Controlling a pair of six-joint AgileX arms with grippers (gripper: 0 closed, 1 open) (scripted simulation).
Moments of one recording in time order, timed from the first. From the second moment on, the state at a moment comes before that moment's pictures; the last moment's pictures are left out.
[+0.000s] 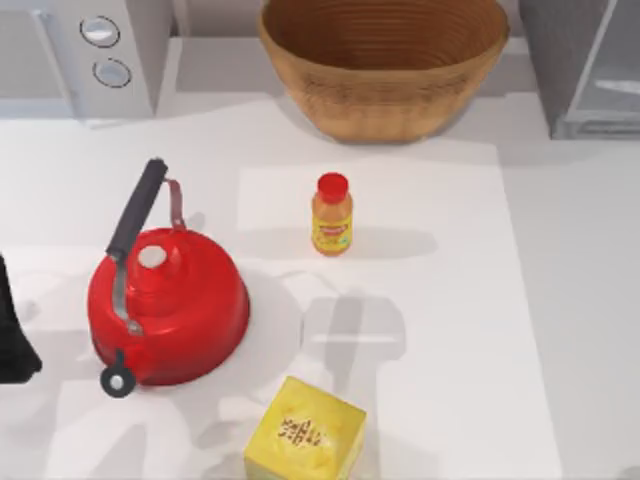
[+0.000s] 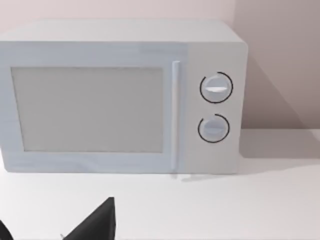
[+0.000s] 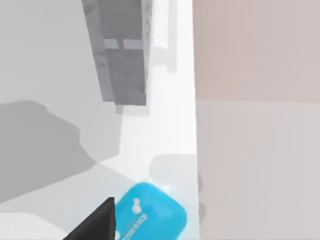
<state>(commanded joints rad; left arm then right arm) 0.00 0.00 0.00 0.00 0.00 0.00 -1.81 1.81 1.32 -1.45 -0.94 -2.02</state>
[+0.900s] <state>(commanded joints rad) 0.00 0.00 0.00 0.00 0.00 0.00 -1.18 1.83 1.30 -0.62 -0.78 -0.99</state>
